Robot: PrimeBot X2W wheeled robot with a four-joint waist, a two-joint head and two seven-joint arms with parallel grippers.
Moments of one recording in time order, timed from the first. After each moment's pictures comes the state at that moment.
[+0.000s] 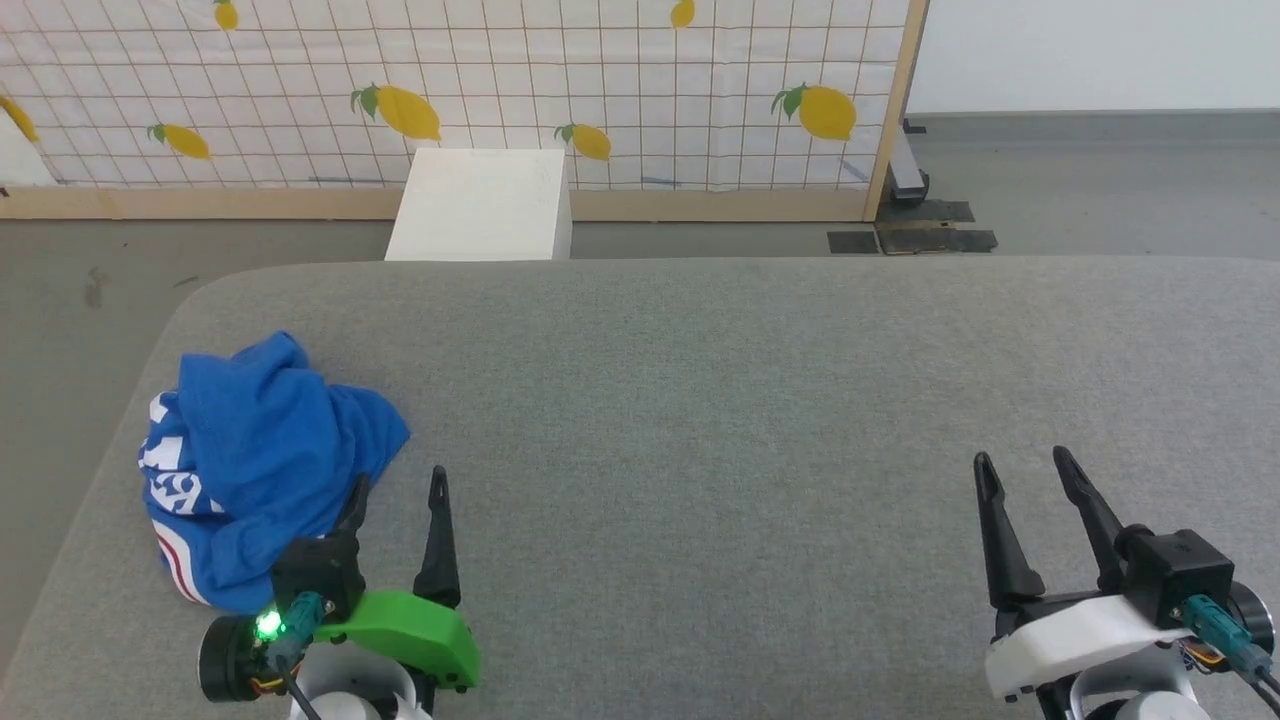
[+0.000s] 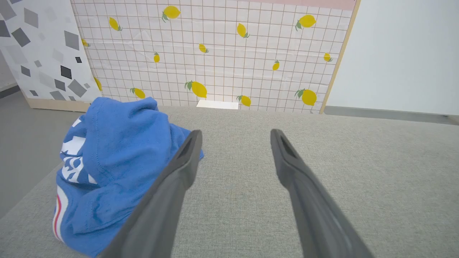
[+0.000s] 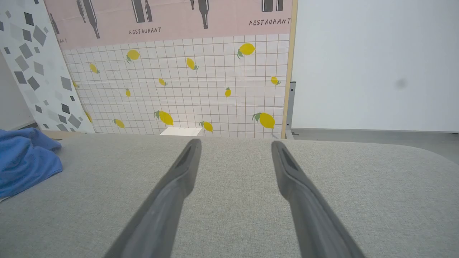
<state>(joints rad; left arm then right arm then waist) -0.04 0.09 -0.11 0.18 -0.19 0.06 -0.19 0.02 -0.05 -0.03 0.10 0.10 0.13 -0.18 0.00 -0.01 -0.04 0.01</state>
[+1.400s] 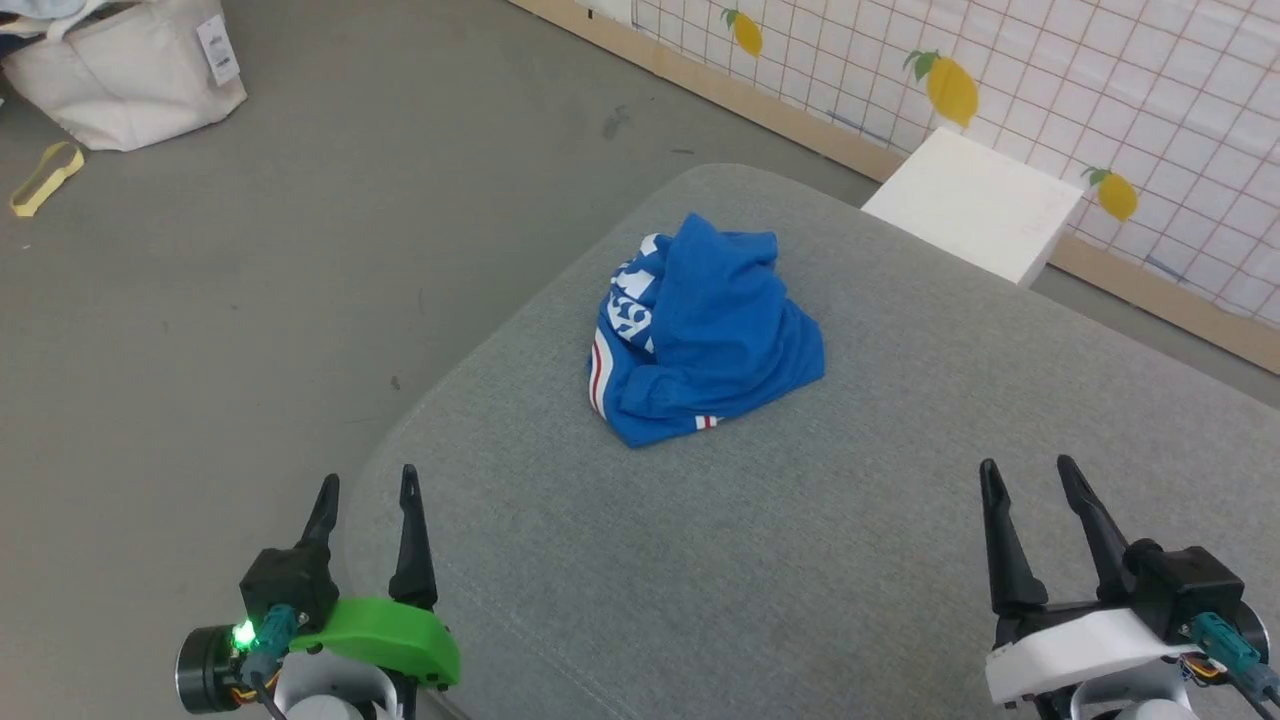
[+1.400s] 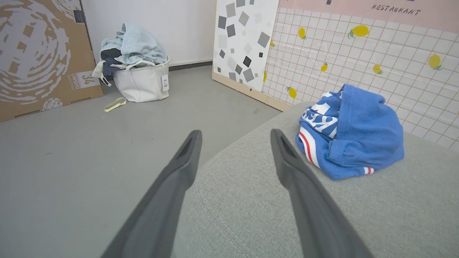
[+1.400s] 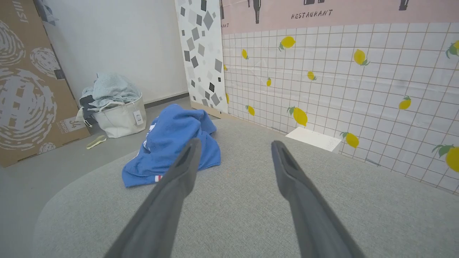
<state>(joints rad) -0.05 0.12 -0.12 0.20 -0.24 0.09 -0.26 0.02 -0.05 -0.04 0.15 0.14 0.13 -0.26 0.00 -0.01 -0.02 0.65</state>
